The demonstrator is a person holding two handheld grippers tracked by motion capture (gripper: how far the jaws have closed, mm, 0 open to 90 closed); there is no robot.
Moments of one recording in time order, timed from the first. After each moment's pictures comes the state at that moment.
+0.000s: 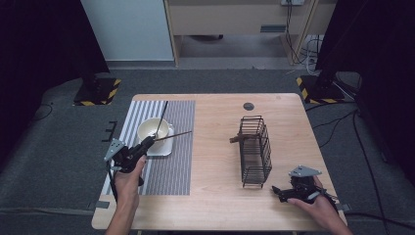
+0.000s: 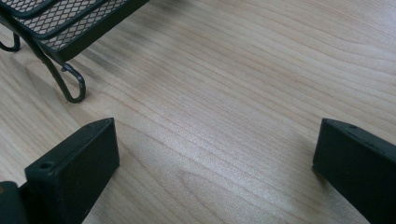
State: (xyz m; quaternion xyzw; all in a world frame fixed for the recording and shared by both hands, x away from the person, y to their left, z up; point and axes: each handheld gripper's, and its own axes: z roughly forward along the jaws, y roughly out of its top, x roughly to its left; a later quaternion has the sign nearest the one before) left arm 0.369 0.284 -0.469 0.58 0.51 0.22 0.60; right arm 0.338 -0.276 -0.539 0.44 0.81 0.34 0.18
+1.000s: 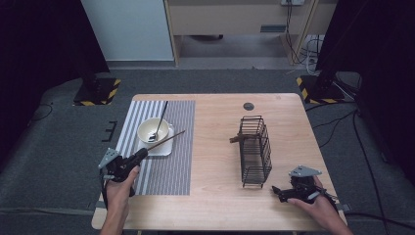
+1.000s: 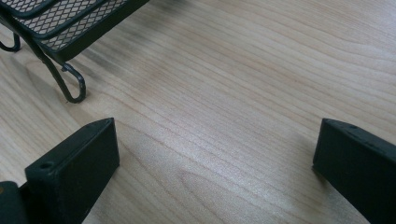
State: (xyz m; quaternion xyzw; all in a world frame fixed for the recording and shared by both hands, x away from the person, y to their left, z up) left arm 0.351 0.309 -0.497 0.62 0.52 0.20 0.56; right arm 0.338 -0.276 -0.538 0.44 0.82 0.34 0.18
